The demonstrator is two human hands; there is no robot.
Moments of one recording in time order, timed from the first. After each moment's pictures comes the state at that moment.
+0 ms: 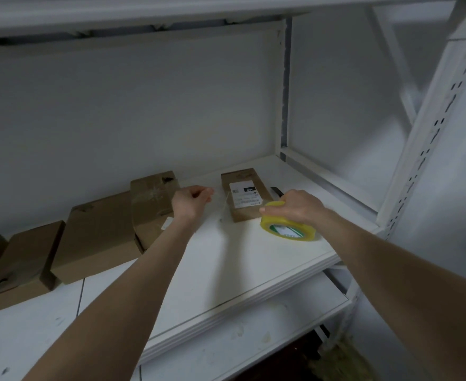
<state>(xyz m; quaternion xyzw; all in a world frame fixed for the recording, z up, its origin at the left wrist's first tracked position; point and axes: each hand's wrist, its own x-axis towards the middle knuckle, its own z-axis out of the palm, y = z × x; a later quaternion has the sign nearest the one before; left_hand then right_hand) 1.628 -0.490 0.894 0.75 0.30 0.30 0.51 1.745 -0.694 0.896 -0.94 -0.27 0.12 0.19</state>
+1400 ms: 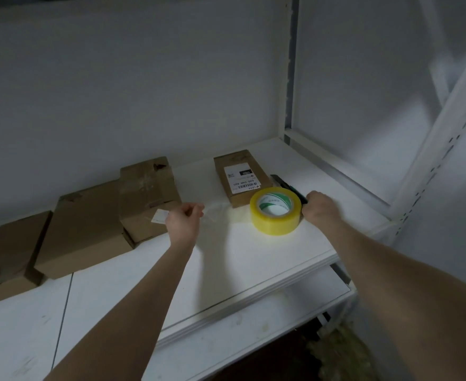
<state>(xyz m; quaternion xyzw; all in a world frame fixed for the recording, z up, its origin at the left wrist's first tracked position) 1.628 -0.490 0.831 0.73 0.40 0.30 0.46 1.810 -0.701 0.817 -0.96 -0.09 0.09 0.23</state>
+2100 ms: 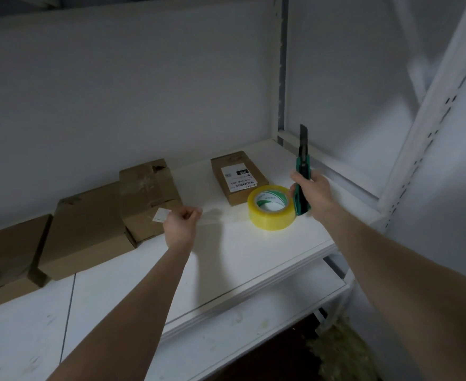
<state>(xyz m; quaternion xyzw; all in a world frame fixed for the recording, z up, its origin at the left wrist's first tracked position) 1.613 -0.485 0.822 0.74 0.39 0.28 0.47 1.778 -0.703 0.856 -0.69 -0.04 0.11 0.72</state>
